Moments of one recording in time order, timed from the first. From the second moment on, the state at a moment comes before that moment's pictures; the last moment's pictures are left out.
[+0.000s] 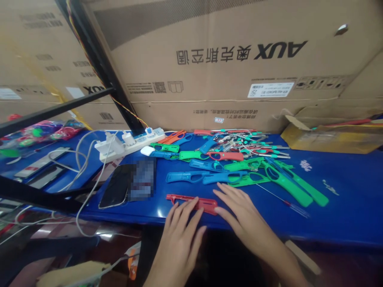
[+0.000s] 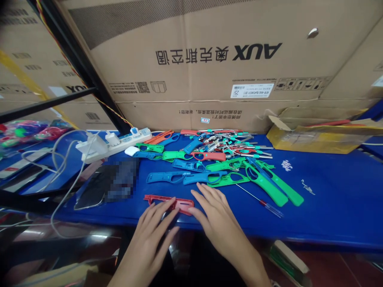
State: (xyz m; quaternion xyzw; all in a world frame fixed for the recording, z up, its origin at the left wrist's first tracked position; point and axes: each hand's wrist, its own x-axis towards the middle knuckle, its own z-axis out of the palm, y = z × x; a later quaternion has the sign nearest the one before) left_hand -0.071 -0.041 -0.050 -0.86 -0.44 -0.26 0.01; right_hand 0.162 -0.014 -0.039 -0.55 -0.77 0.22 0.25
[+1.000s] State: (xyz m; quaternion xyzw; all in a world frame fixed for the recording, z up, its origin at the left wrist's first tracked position) left_hand -0.032 0.020 -0.033 -0.83 -0.39 -0.34 -0.21; right_hand 0.380 0.139 0.002 -0.62 -0.78 0.00 0.11
